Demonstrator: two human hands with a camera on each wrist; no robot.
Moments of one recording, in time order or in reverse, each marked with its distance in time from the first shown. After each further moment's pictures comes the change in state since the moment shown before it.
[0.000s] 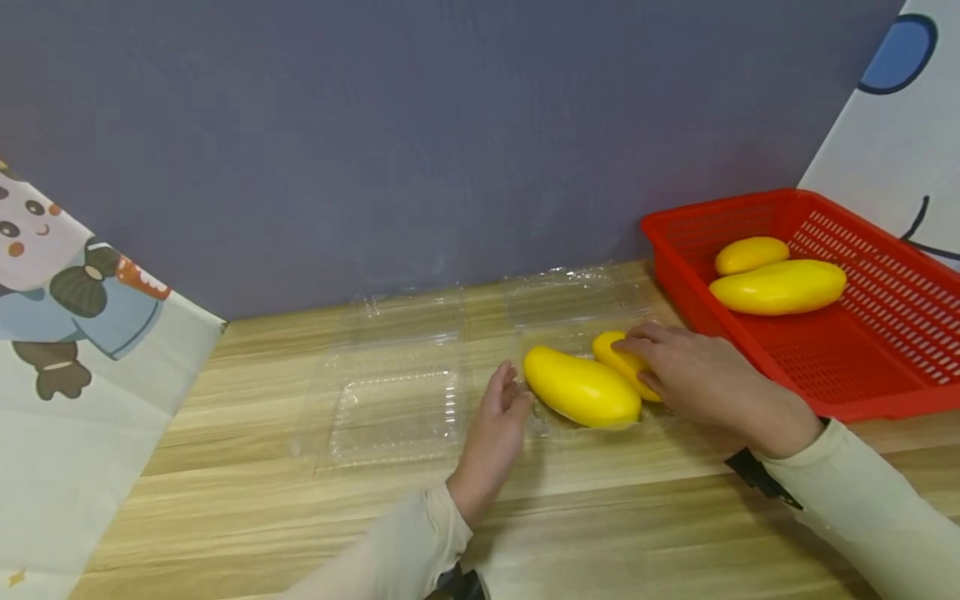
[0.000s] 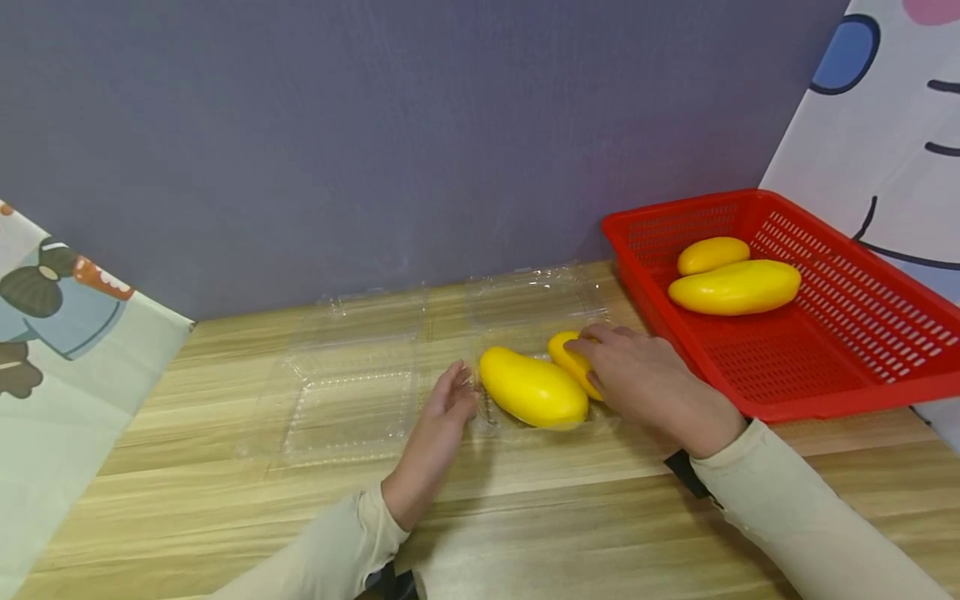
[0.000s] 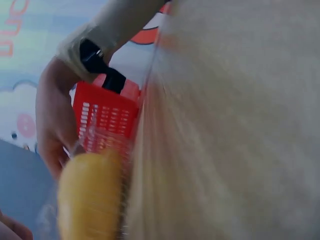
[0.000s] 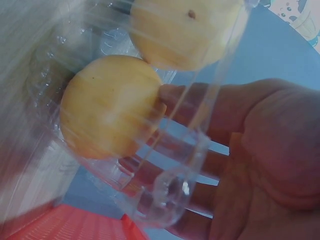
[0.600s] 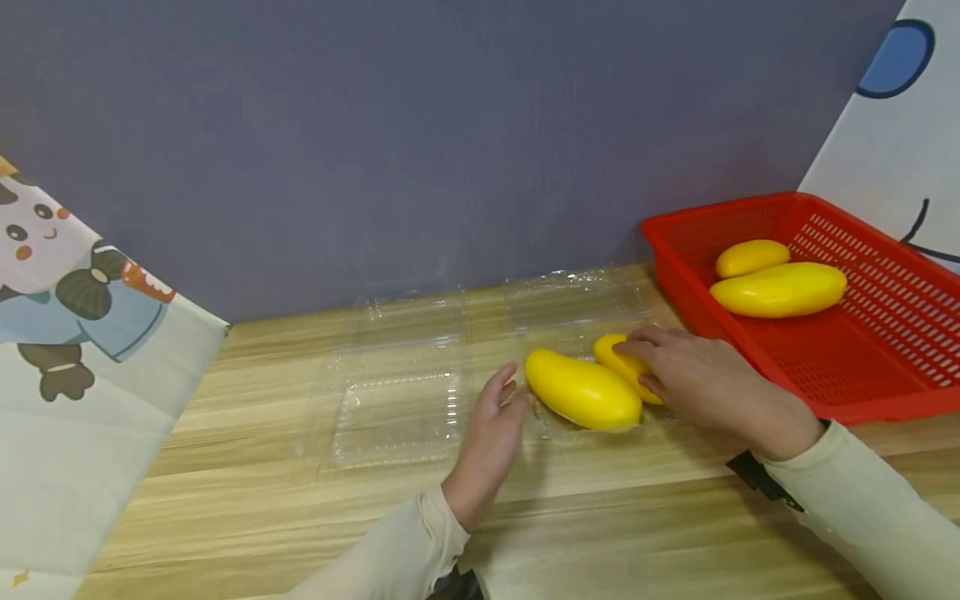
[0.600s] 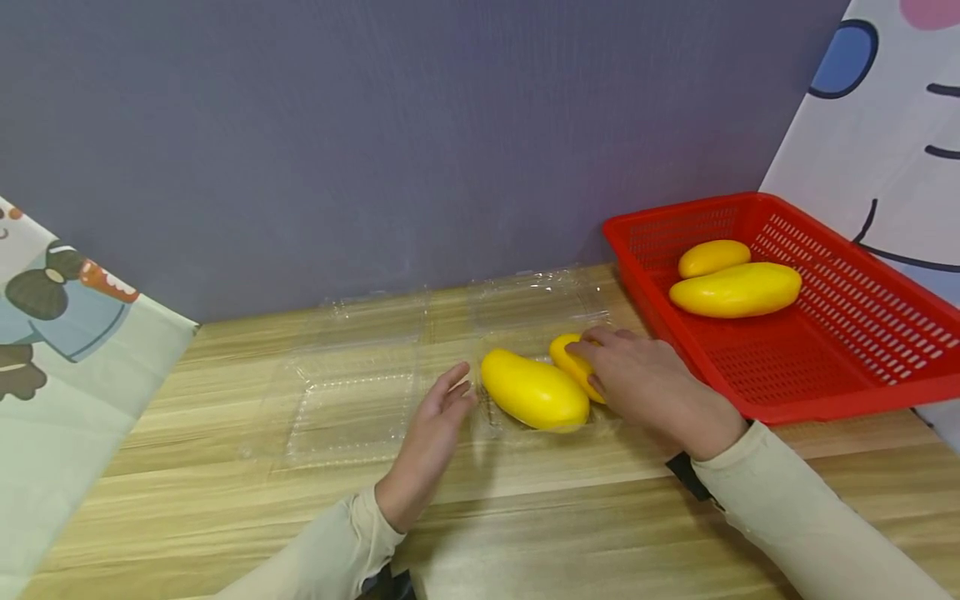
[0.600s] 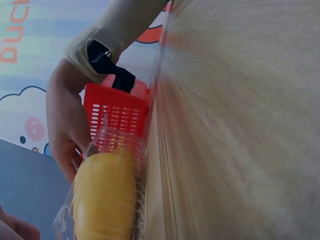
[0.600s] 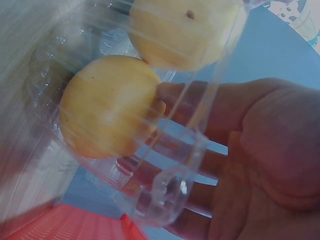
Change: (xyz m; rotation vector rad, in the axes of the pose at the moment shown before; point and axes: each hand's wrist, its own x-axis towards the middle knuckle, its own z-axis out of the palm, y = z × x) left_hand -0.007 0.006 -0.004 -0.052 0.041 0.037; right_hand -0.002 -0.001 0.002 -0.013 0.009 -0.006
